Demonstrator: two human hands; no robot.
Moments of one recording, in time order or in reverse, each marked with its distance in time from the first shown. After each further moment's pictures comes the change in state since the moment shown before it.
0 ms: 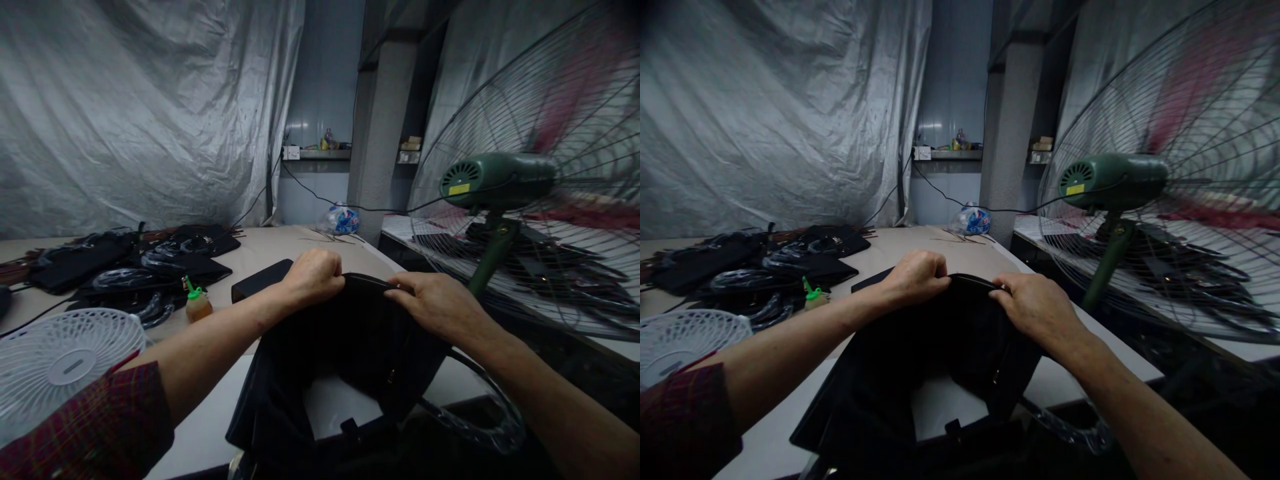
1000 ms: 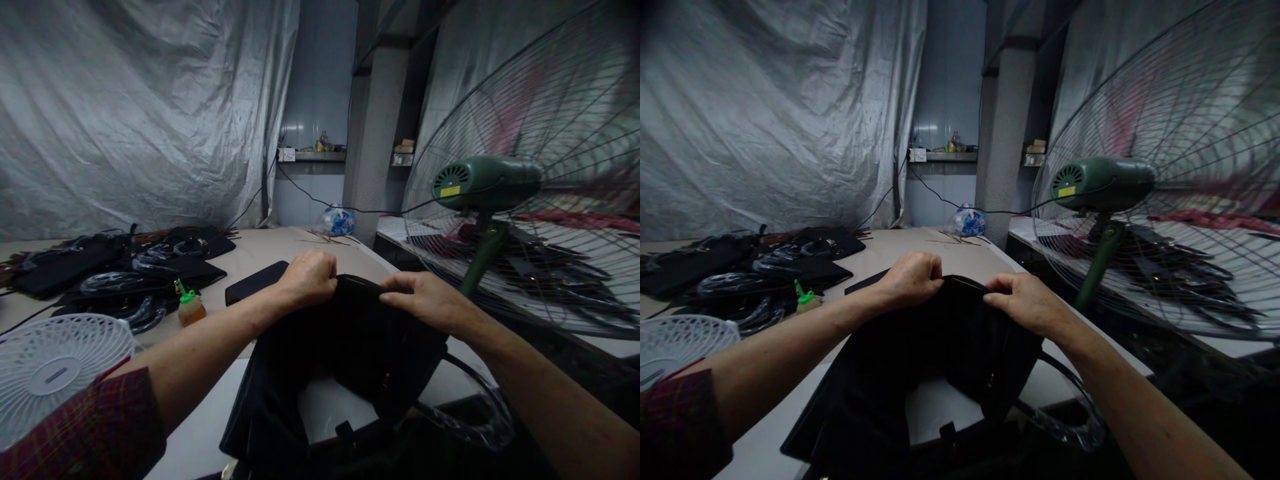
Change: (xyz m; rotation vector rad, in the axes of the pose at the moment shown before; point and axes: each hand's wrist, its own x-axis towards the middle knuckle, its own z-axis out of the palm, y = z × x) left_hand 0.003 0.000 0.003 0.014 -0.023 -0.029; right_hand 0.007 0.010 0.003 0.616 -0.272 0.174
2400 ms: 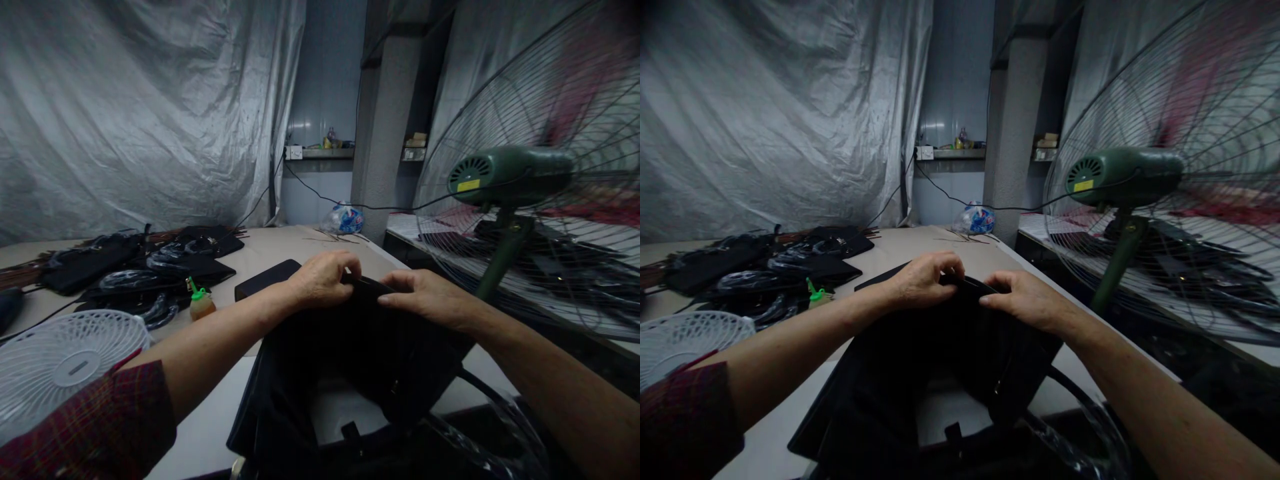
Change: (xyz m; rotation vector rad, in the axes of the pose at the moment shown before) left_hand 0.000 -0.005 0.003 -0.278 0.002 0.267; right_hand 0.010 -0.010 0.006 0.184 -0.177 -0.051
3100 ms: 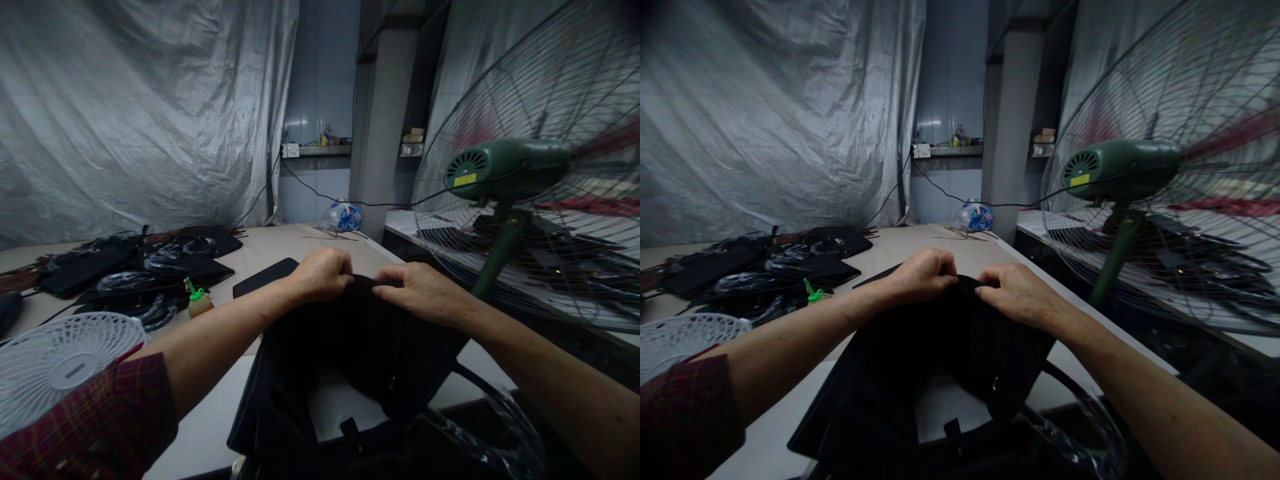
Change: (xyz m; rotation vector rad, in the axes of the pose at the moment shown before) left_hand 0.011 0.000 0.004 0.103 -0.035 -0.148; right_hand -0.004 -0.022 0.004 -0.453 0.139 -0.089
